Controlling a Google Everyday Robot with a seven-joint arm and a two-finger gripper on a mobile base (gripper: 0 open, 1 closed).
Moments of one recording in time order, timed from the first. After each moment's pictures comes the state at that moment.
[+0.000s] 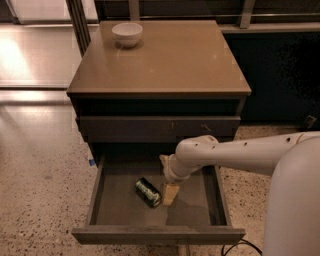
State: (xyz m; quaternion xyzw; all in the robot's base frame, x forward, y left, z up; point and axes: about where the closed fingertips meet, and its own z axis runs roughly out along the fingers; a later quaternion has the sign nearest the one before) arm 0.562 -0.018 0.500 -0.71 0.66 0.08 0.21
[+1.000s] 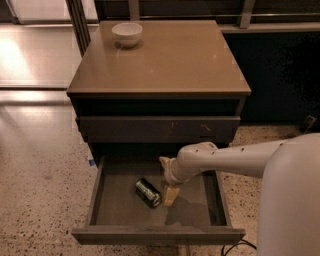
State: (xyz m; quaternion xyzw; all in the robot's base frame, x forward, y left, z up) arm 0.574 -0.013 0.470 -0.72 0.64 0.07 0.23
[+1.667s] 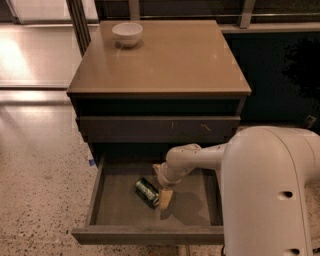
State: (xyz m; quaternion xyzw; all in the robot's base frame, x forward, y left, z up) arm 0.589 0.005 0.402 -0.75 0.63 0.09 0.18
